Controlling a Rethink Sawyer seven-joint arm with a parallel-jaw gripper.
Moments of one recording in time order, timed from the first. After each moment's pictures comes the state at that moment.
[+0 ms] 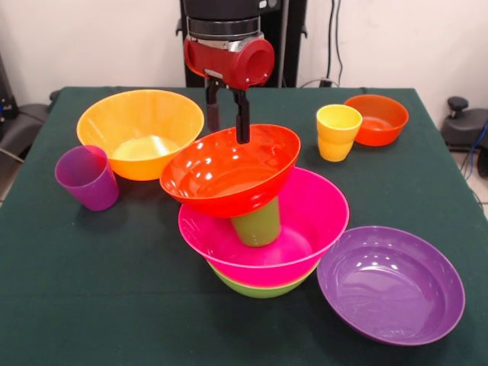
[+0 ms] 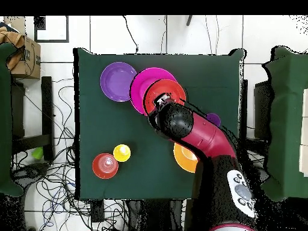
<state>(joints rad) -0.34 -0.74 0.02 1.76 0.25 0.35 2.08</state>
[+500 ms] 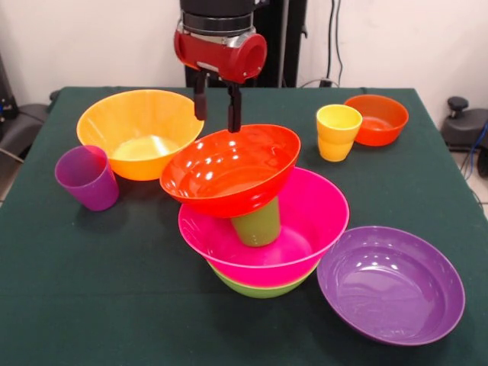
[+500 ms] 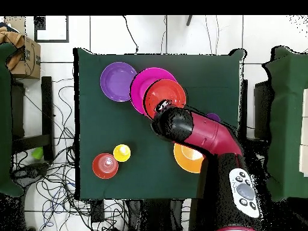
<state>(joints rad) -0.36 -0.75 0.02 1.72 0.04 0.46 2.08</state>
